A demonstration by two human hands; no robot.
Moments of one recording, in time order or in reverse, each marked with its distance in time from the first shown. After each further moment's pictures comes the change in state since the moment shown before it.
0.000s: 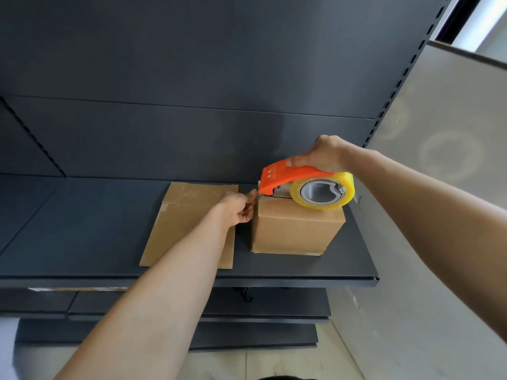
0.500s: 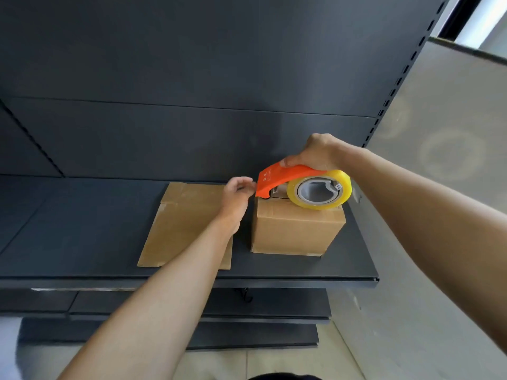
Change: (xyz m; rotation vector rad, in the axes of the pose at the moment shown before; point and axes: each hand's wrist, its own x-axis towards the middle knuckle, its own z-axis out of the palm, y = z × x) left_hand -0.003 -0.012 0.011 0.055 0.090 0.517; right_hand 0.003 -0.006 0.000 -0.010 0.009 -0.017
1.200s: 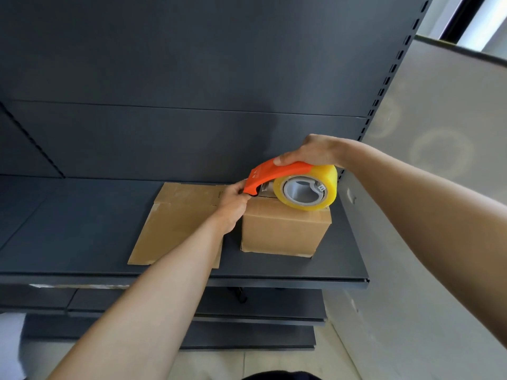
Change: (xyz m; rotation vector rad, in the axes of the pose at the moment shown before) left_hand -0.008 -0.002 0.019 0.161 -0.142 0.044; right_hand -0.006 0.030 -0.014 0.186 -0.149 -0.089
